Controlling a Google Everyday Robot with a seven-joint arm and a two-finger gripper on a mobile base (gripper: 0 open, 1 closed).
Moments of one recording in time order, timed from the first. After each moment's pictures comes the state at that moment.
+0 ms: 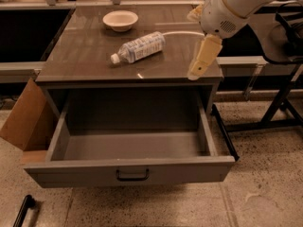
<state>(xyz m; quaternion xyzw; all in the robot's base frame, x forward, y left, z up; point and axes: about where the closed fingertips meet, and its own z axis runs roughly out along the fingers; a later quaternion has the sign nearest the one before) 0.596 -0.112 0.953 -0.67 0.69 0.04 0.29</state>
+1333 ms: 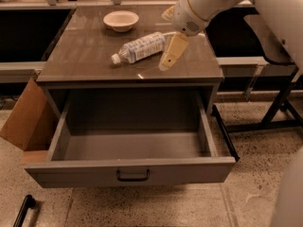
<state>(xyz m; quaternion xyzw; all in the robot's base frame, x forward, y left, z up) 0.673 -0.050 0.927 -0.67 0.67 0.08 0.33</state>
